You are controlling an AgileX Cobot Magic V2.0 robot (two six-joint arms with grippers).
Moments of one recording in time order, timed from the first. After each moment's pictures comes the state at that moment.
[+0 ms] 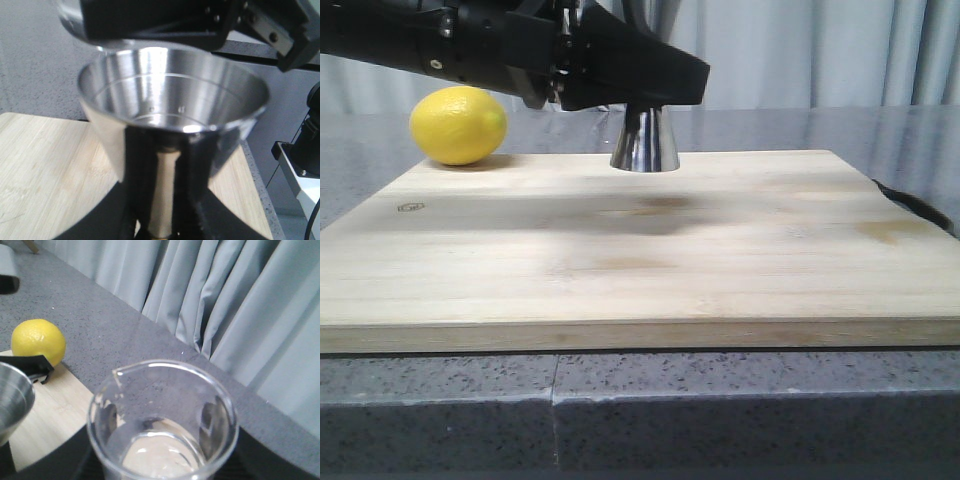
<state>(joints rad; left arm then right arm) -0.43 1.79 -1.10 -1.64 1.16 2.04 0.42 1.20 -0.78 -0.48 -0.28 0.02</state>
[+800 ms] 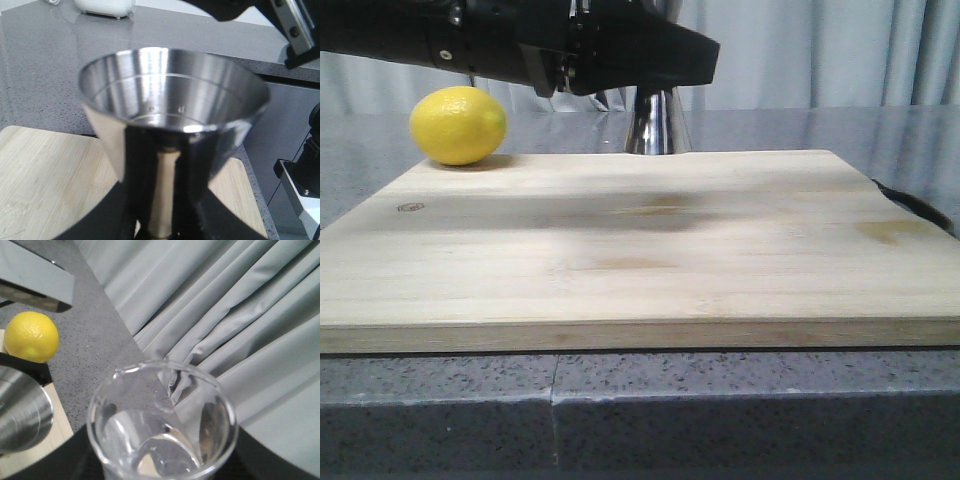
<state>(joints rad) -0.44 1.79 -1.10 -1.69 1.16 2.04 0.44 1.20 -0.89 -0.87 -0.25 0.02</state>
